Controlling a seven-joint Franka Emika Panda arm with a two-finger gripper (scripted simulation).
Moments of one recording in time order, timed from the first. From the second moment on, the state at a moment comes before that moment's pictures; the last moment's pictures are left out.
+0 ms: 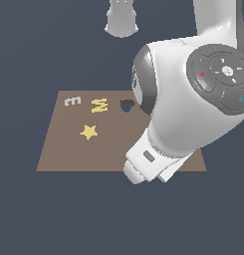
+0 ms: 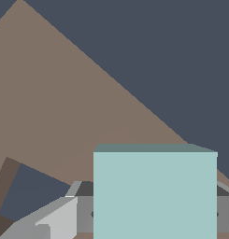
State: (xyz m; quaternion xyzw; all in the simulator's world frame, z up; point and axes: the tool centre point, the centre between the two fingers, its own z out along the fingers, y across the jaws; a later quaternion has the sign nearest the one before) arm 0.107 0.091 0.036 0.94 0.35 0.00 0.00
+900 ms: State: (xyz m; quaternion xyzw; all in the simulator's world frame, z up) arm 0.067 0.133 0.039 0.73 0.68 0.00 0.00
